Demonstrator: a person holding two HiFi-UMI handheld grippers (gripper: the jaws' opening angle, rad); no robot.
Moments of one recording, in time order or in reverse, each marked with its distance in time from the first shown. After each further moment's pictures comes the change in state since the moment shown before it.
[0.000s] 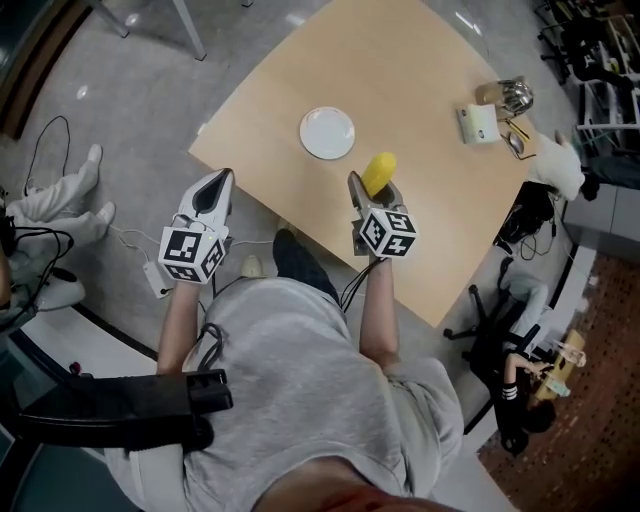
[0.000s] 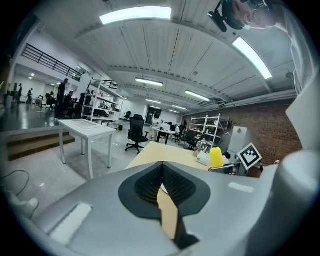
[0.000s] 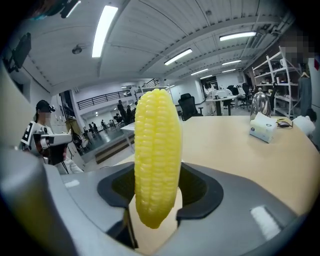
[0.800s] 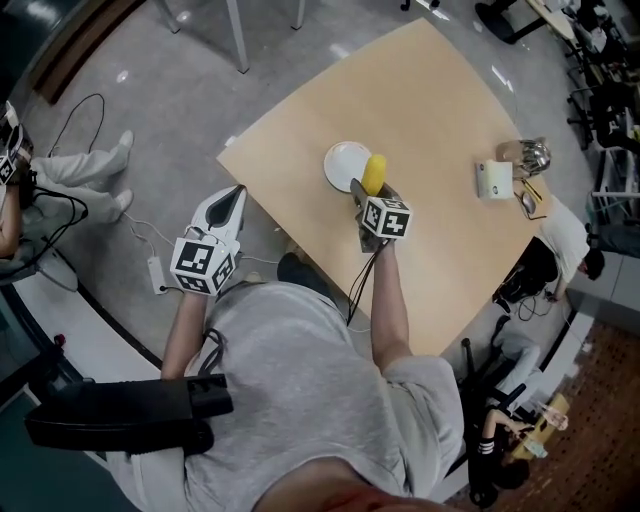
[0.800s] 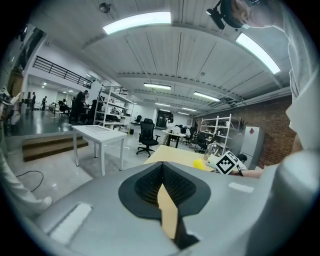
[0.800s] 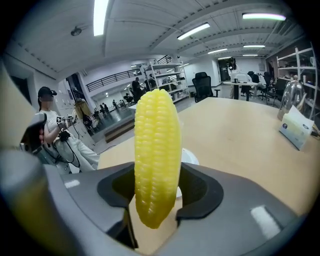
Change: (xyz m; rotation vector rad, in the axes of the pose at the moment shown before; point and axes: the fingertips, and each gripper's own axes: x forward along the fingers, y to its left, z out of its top) left arm -0.024 0.004 0.012 -0.007 -0.031 0.139; right arm 0.105 -0.008 -0.021 -0.097 0.262 0.110
